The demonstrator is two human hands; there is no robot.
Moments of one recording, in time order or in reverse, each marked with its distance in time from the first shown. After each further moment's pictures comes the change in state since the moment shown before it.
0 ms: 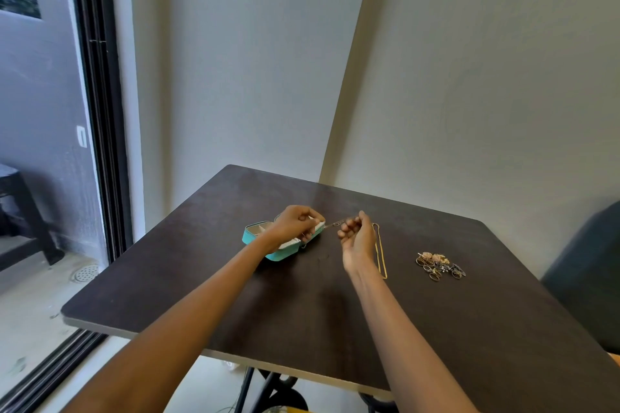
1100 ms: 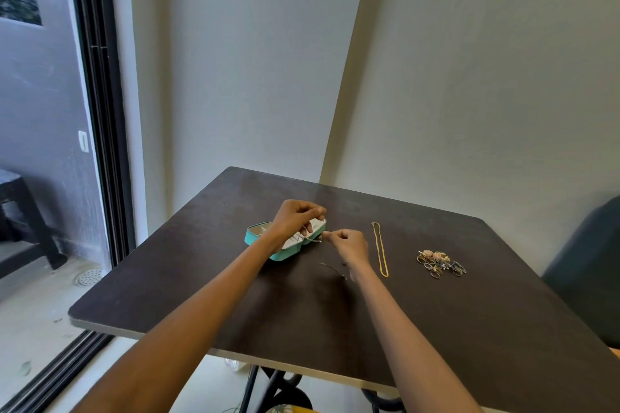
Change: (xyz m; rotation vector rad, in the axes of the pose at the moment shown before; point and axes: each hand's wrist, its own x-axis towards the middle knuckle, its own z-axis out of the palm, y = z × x) left_hand -0.005 0.011 0.005 -0.101 0.180 0.047; right_hand 0.003 0.013 -0.019 -1.152 -0.098 -0.196
